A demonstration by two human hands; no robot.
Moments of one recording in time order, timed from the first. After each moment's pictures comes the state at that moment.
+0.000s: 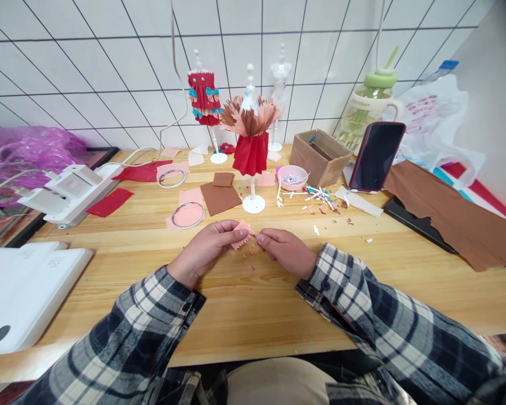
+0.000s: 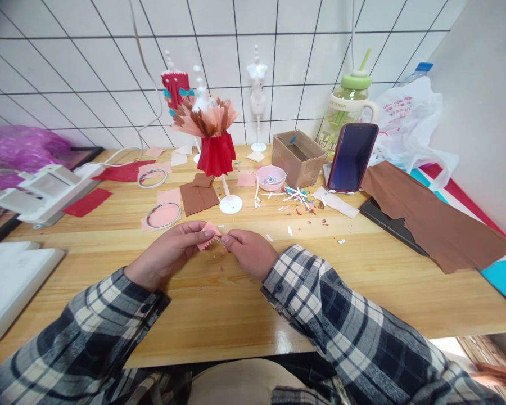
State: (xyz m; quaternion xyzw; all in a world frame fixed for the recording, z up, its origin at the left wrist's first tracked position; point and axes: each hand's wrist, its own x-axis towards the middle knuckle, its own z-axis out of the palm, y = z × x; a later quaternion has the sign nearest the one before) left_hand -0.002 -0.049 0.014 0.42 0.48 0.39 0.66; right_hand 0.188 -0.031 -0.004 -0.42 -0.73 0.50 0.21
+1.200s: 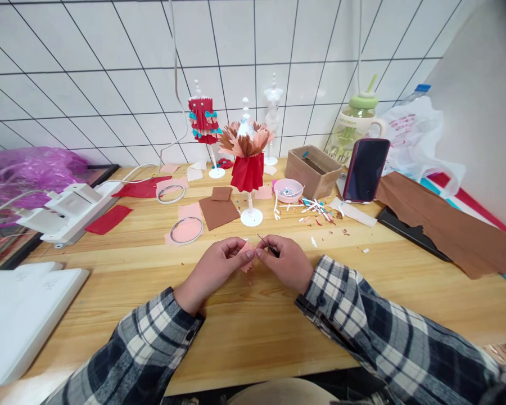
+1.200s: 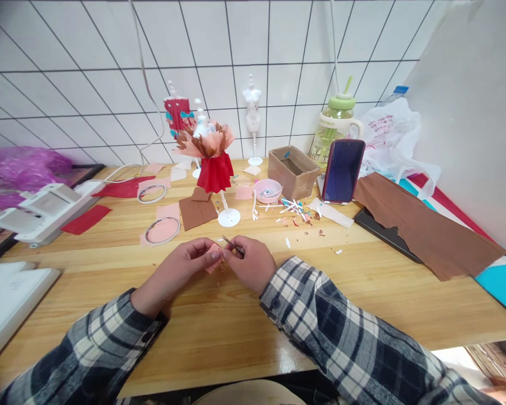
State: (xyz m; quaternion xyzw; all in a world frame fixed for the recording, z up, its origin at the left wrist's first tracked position) left_hand 0.008 -0.056 0.019 0.54 0.52 0.34 0.56; right_hand 0.182 -0.035 -0.003 -0.48 -0.69 0.45 0.32
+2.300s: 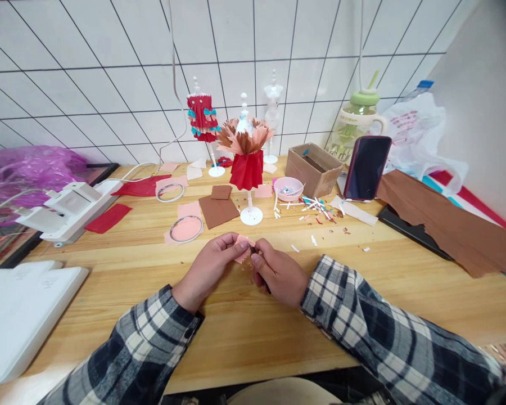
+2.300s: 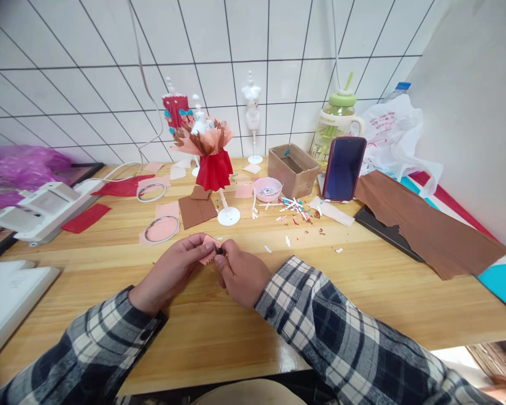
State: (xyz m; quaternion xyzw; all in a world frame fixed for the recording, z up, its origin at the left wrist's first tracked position) left_hand 0.006 -0.054 0.008 0.42 0.48 0.43 0.64; right_hand 0.180 -0.053 0.001 -0.41 -0.75 0.48 0.21
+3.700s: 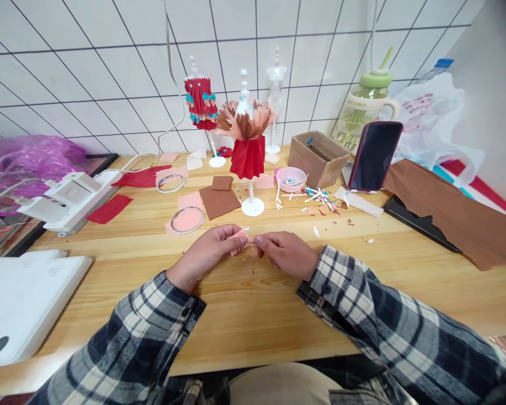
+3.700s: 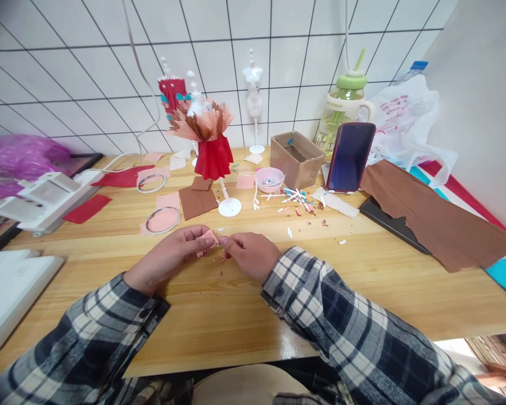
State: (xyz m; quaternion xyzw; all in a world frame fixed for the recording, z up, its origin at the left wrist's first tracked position) left_hand -0.008 -0.046 0.015 0.55 0.51 0.31 0.59; right_hand 0.192 -0.028 0.003 -0.44 -0.76 0.44 0.17
